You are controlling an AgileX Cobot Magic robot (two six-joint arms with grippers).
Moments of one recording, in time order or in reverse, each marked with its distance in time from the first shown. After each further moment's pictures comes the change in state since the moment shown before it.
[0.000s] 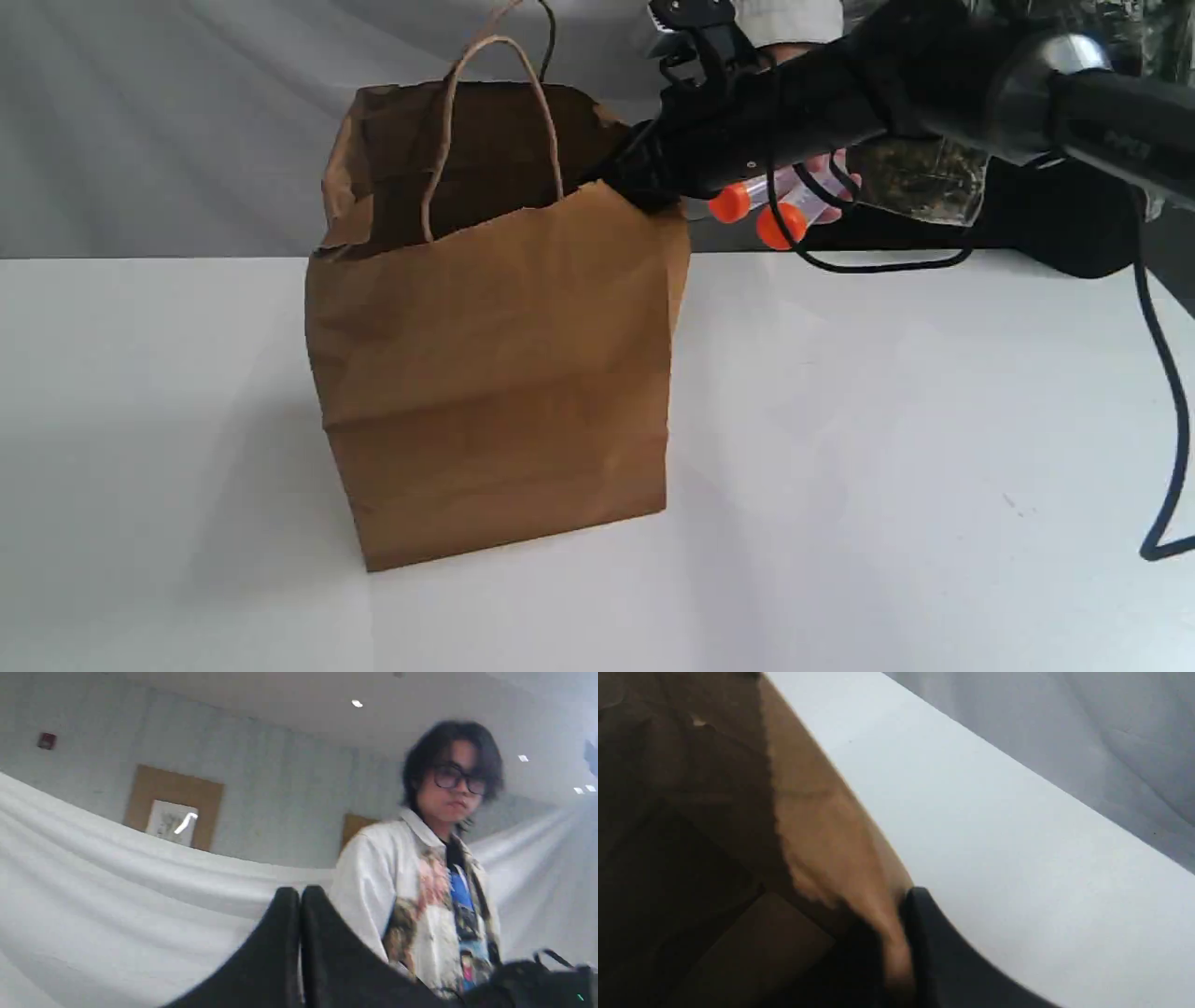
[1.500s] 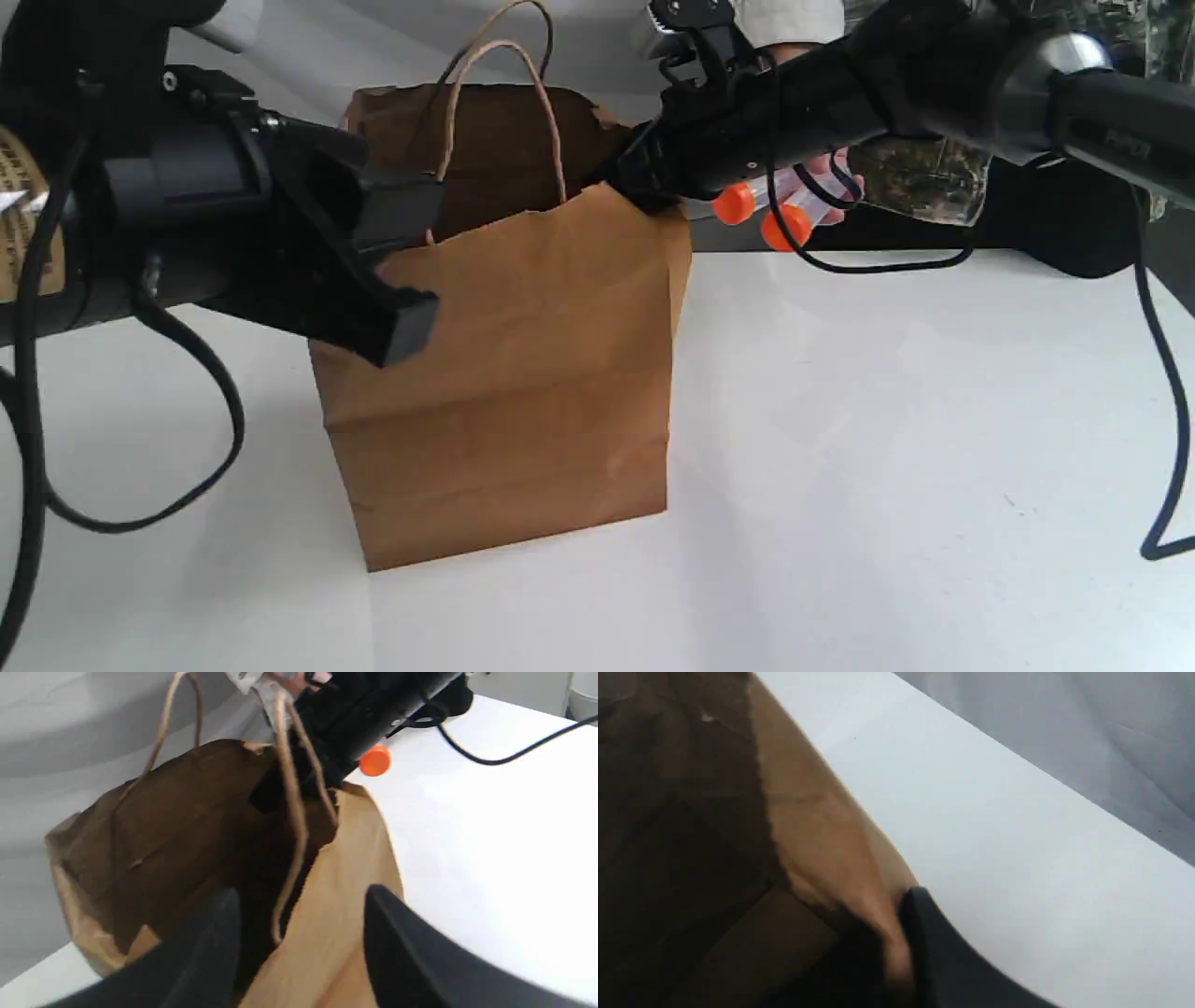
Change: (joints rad) left arm -0.650 0.972 -0.724 0.005 0.733 0.414; right arm 0.000 0.000 0.000 -0.002 0.011 0.004
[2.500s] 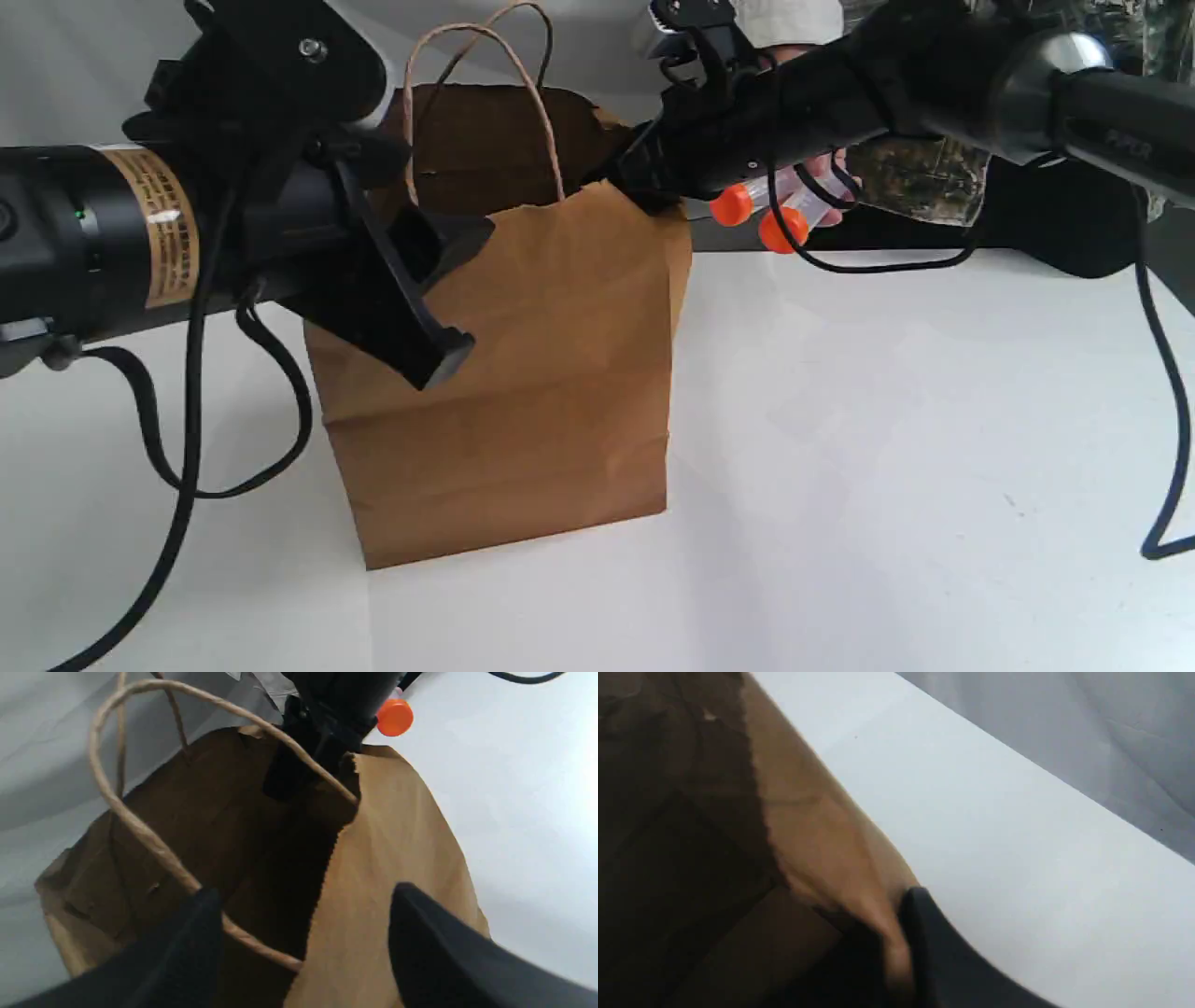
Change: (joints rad) left arm 0.097 0.154 -0.027 0.198 -0.100 0.012; right arm 0.000 0.000 0.000 0.000 0.002 0.002
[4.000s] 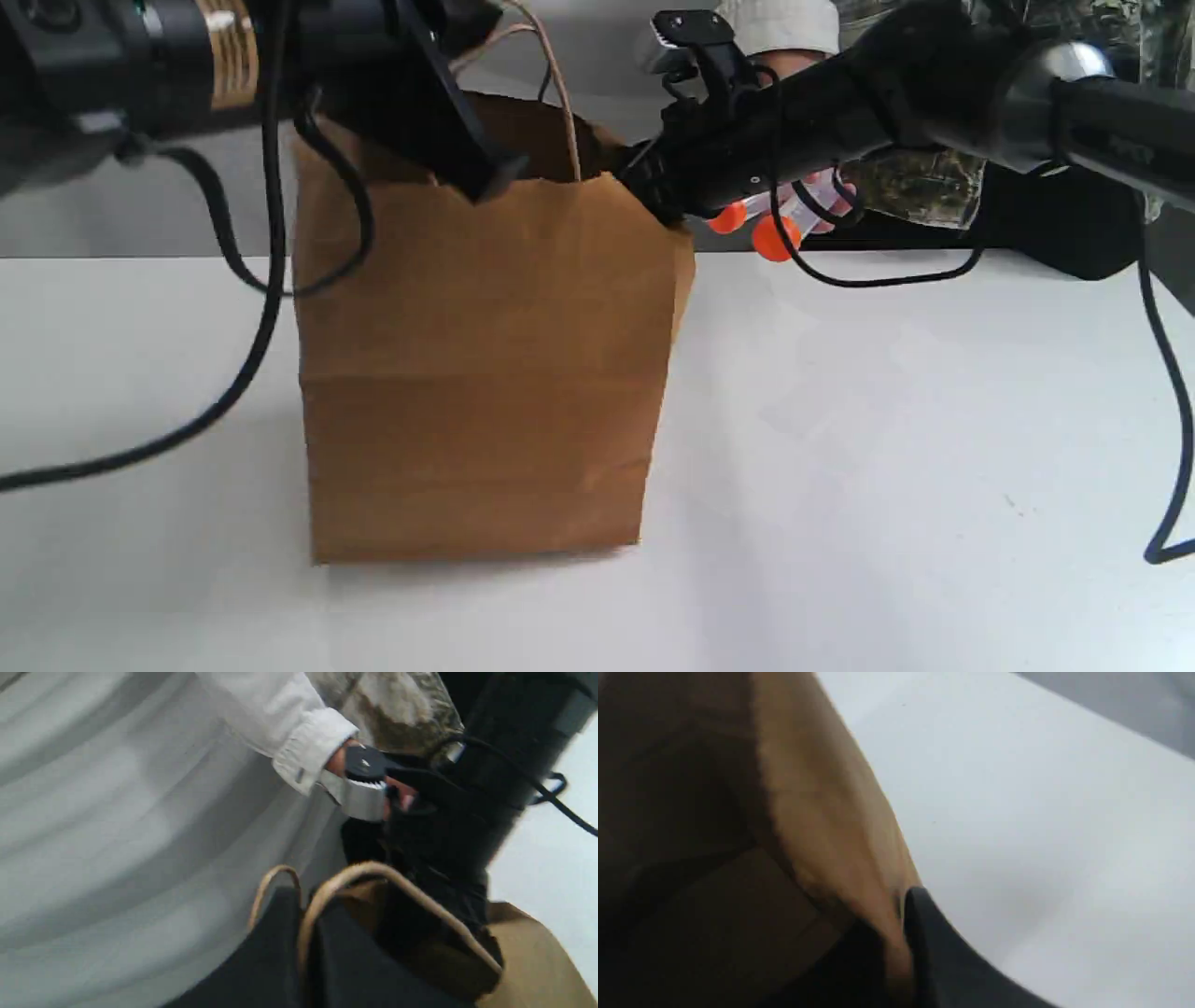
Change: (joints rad) left arm 0.004 0.096 -0.331 0.107 0.029 0.025; right arm 0.000 0.000 0.030 0.031 0.115 0.067
